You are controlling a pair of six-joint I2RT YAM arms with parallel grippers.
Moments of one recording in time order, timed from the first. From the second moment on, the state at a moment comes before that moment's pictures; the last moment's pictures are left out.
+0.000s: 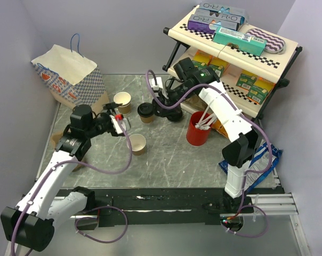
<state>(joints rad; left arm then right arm) -0.29 0.94 0.85 -0.20 0.55 0.88 0.53 1.90 2.13 -1.32 -0.77 -0.95</state>
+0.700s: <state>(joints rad) -0.46 1.13 0.86 -0.01 0.59 1.48 0.58 1.99 2.25 -1.36 -0.91 -0.90</state>
